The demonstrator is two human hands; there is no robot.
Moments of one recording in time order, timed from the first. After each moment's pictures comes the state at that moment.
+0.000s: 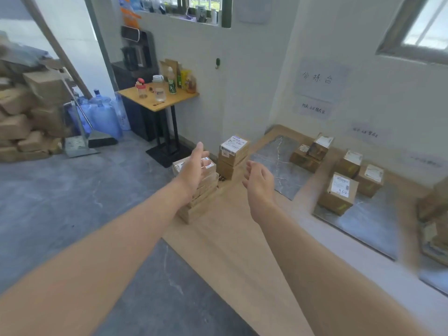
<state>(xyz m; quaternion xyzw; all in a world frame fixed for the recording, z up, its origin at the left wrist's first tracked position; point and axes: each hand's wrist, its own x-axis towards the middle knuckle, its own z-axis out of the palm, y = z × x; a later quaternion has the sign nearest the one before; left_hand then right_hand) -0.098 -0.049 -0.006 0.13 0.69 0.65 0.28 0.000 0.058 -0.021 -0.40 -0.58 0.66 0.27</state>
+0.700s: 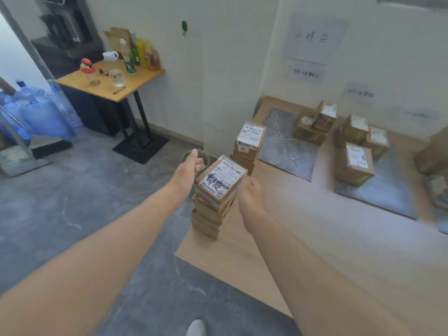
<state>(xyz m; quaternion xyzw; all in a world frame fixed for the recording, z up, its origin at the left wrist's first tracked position) -0.319 -0.069 -0.088 0.17 0.71 0.55 0.40 -0.183 0.010 -0.113 -0.54 -0.54 0.61 0.21</state>
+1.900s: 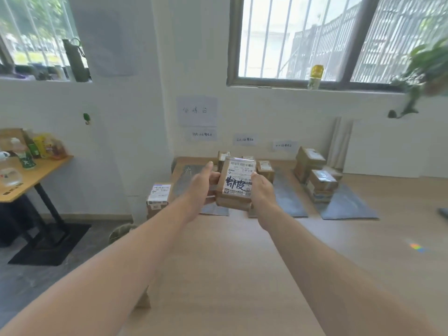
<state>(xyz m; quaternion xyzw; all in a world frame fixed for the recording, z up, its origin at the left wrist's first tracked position) -0.106 0.056 0.035 0.37 0.59 0.53 0.47 0.046 0.085 0.034 -0.55 -0.50 0.51 0.43</state>
